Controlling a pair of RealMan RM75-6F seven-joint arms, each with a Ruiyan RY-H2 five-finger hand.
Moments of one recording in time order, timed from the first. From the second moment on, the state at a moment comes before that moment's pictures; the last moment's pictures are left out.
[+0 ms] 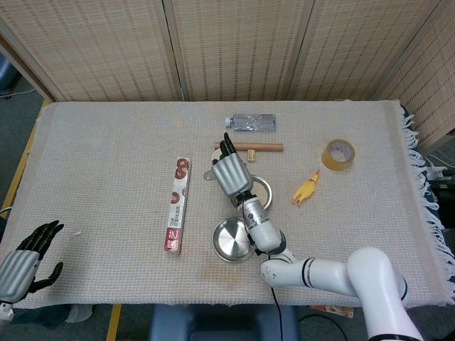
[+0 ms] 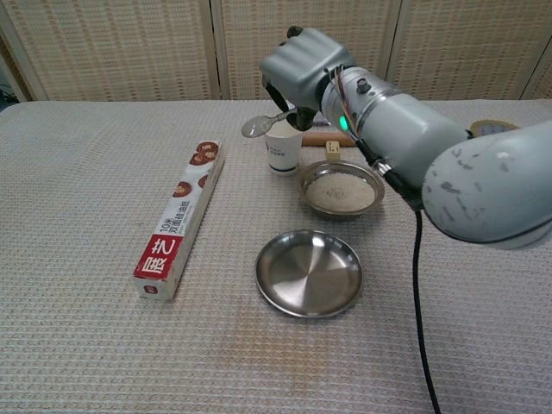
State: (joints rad) left arm -0.12 -1.04 0.07 -1.59 1.62 1.43 -0.19; right arm 1.11 -1.78 0.25 -1.30 -0.87 1.12 -1.02
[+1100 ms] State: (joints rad) left arm -0.10 -1.04 0.08 -1.62 1.65 1.46 -0.15; right arm 0.69 -1.71 -0.01 -1.46 -1.31 1.09 -0.60
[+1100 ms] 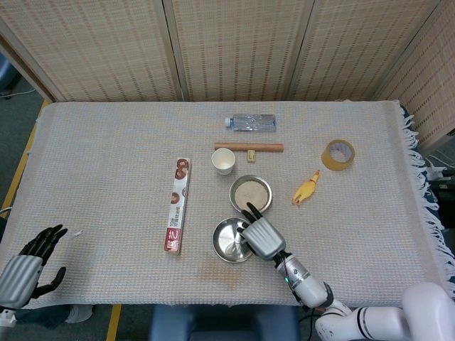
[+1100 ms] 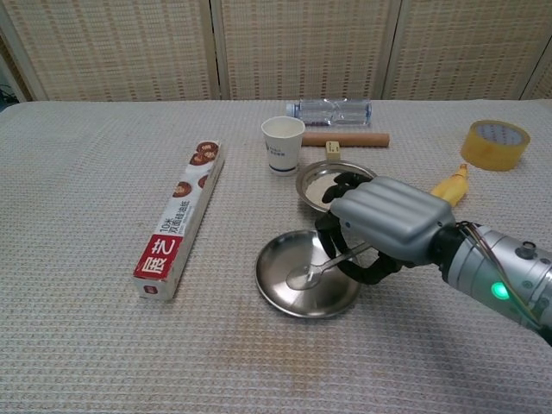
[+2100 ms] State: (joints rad) left arm -0.07 -1.10 0.04 -1.55 1.66 1.57 -0.11; right arm 0.15 -1.31 -0.17 -1.71 -1.49 1.77 -0.50
